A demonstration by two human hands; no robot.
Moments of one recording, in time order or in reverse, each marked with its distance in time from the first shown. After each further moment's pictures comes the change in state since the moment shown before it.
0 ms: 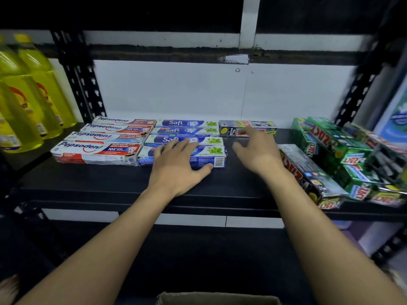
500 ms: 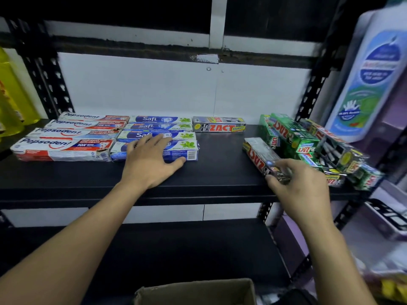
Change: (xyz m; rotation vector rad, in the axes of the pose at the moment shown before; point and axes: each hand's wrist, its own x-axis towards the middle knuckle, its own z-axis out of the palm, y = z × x) left_hand -0.001 0.000 0.000 0.013 0.007 0.009; right_hand -0.130 0.065 -0.089 -0.109 0.217 0.179
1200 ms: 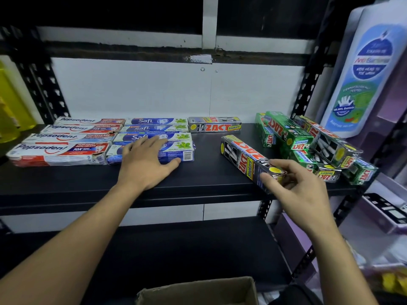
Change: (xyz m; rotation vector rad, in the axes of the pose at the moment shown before) left_hand 0.003 -0.003 0.005 0.007 0.023 0.004; right_hand -0.017 0.014 -0.006 0.460 -0.063 0.040
